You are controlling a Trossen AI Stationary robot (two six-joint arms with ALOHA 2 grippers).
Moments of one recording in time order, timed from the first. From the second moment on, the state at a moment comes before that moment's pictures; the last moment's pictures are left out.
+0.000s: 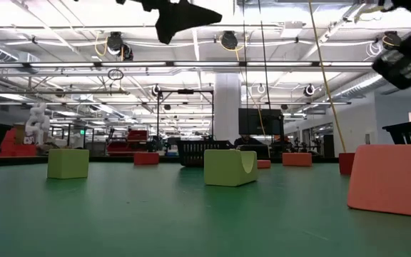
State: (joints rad) left arm -0.23 1.50 0.94 0.29 -0.15 -0.26; right arm 0.56 0.85 0.45 -0.25 -0.08 0.49
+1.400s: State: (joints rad) left arm -0.18 1.72 0.94 0.38 -0.41 -0.33; right arm 0.33 0.91 0.45 -0.40 0.20 0.49
